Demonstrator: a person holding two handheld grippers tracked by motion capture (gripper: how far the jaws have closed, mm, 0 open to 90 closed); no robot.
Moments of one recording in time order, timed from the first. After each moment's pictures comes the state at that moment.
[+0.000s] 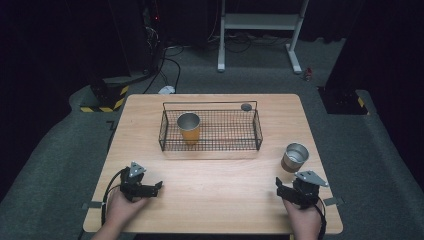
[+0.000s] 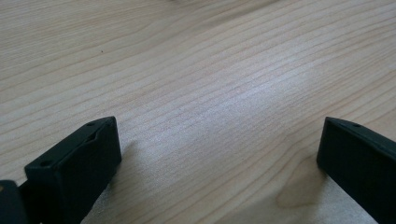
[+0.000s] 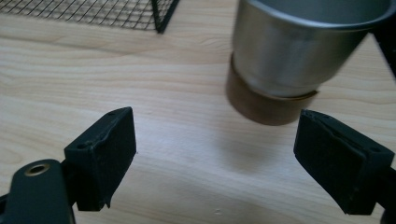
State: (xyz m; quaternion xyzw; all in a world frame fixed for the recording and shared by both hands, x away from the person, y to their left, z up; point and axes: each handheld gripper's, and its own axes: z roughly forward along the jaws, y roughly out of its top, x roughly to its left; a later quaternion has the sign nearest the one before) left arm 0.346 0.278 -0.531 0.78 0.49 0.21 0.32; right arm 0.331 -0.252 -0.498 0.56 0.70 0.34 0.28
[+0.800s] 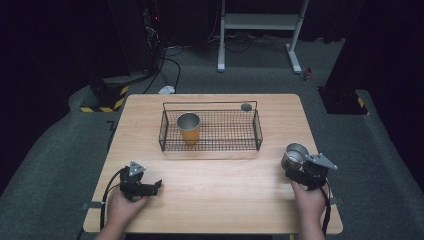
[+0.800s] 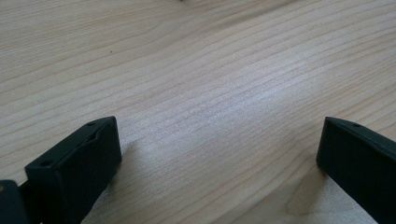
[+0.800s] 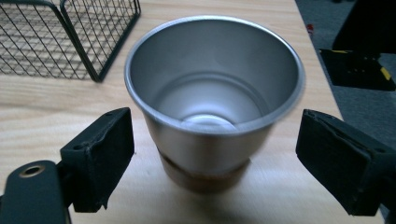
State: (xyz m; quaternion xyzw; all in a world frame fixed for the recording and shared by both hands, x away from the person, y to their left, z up) left arm 0.348 0.278 -0.531 0.77 0.50 0.21 0.32; right arm 0.382 -0.279 -0.491 0.58 0.67 0.35 0.31
